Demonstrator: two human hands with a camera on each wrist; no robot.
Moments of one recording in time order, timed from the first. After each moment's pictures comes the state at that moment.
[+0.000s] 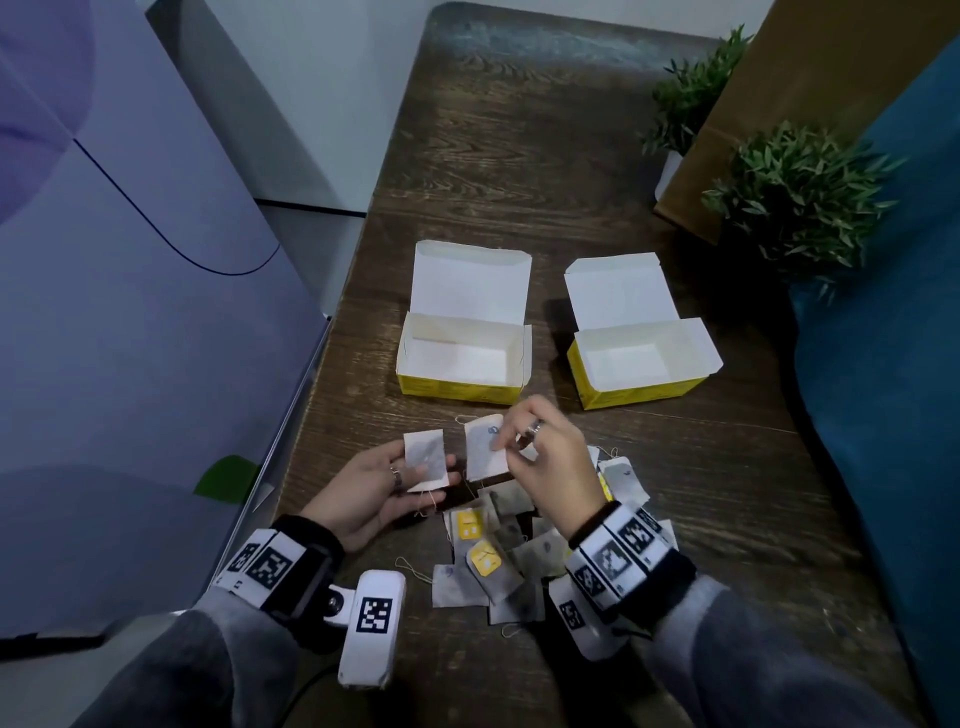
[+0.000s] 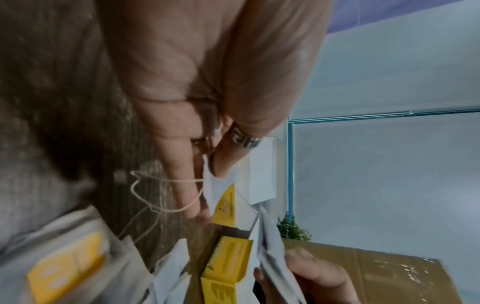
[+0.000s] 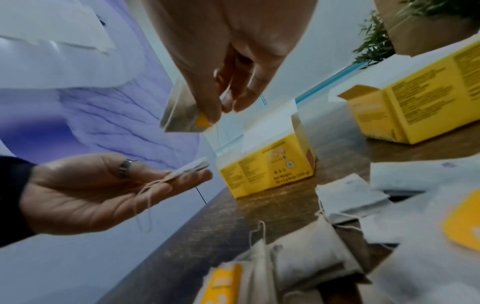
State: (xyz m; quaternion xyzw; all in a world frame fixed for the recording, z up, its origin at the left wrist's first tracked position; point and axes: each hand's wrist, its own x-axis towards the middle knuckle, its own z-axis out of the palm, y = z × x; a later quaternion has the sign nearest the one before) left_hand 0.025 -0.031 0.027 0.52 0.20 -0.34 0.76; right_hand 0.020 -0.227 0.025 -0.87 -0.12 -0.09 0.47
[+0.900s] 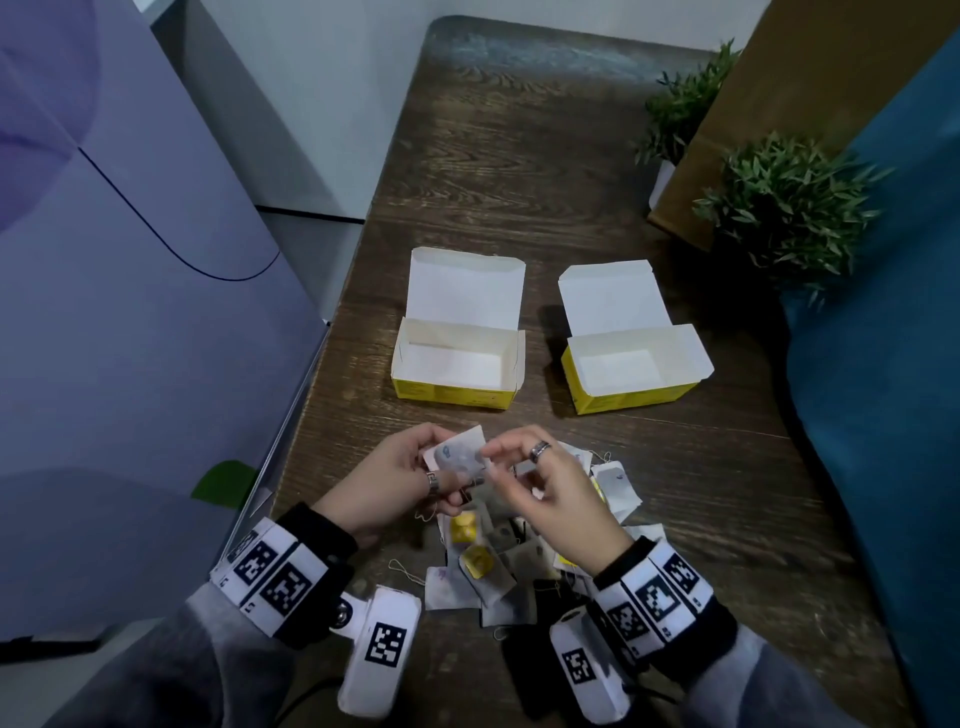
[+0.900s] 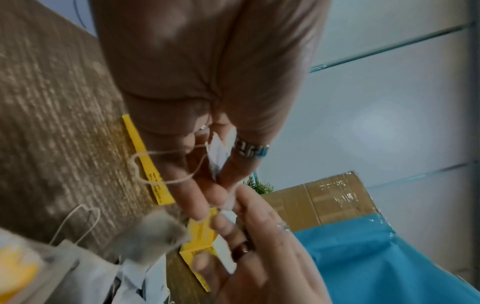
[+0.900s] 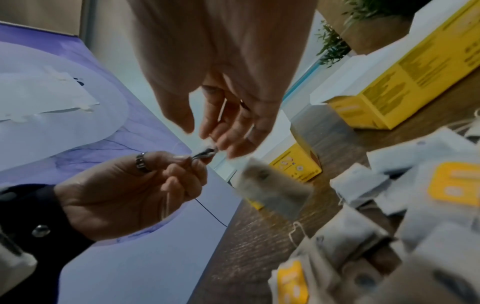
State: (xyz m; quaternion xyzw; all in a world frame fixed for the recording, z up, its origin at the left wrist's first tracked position) left_hand 0.024 -0.056 0.063 0.63 0.05 -0.34 0.69; right_hand -0.007 -0.237 0.048 -0.82 -0.08 0.10 0.56
